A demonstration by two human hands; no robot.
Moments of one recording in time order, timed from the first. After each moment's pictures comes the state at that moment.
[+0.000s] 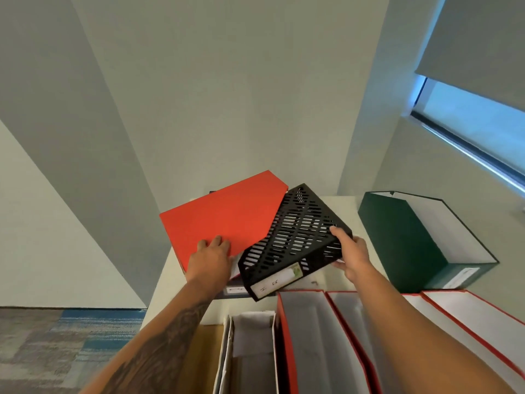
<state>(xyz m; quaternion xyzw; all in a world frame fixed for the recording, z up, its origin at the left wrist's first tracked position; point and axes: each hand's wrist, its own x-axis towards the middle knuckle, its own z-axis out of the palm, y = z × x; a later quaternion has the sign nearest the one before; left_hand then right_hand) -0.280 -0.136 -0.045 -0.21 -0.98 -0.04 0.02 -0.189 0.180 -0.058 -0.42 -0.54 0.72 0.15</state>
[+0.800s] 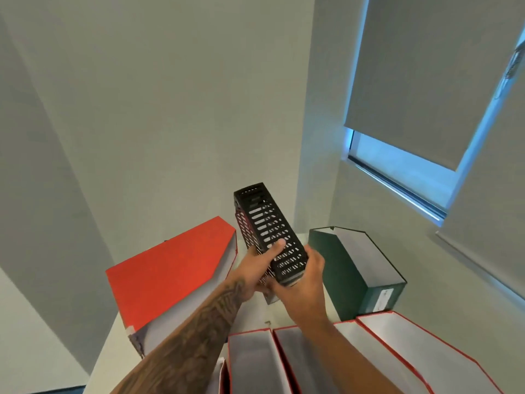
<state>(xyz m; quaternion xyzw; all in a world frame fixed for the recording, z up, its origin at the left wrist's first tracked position) -0.201 0.058 0.070 -0.14 -0.66 -0.66 -0.34 -0.097 0.143 0.033 -0.17 -0.75 0.53 0.36</state>
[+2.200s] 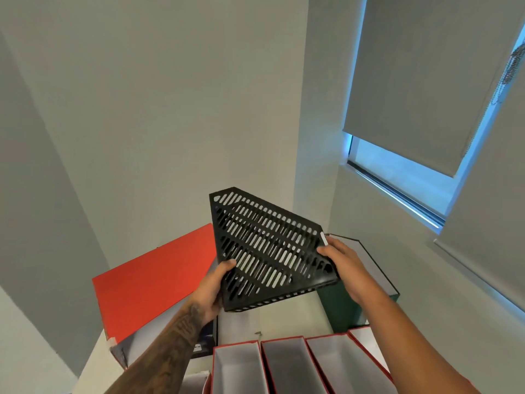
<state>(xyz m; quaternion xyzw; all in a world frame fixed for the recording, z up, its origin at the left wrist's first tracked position) -0.220 0.021 0.042 -0.03 -0.57 -0.75 -0.33 -0.074 0.272 0.100 -0.24 -0.70 0.65 0.18</state>
